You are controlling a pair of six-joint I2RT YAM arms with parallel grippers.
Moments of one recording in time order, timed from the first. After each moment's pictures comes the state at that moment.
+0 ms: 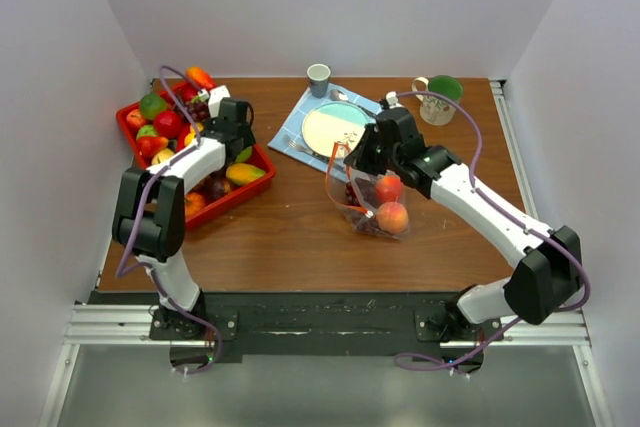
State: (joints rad) left arm -0.24 1.79 1.22 -0.18 -0.44 -0.52; right arm 0.59 1.41 1.21 -0.43 0.02 0.79
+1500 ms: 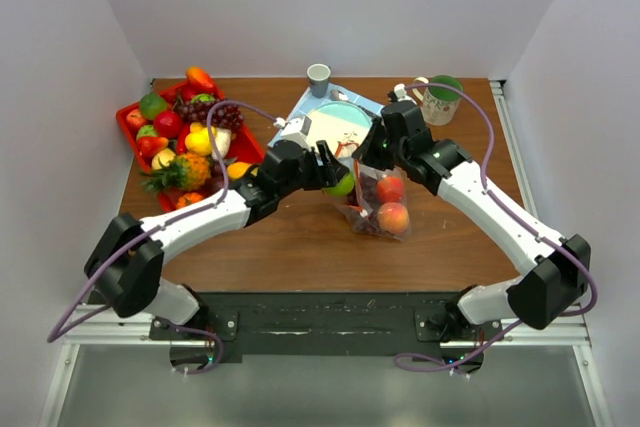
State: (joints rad) left arm -0.75 1.45 0.94 0.12 -0.05 -0.75; right arm 0.59 1.38 1.30 -0.56 0.09 0.77
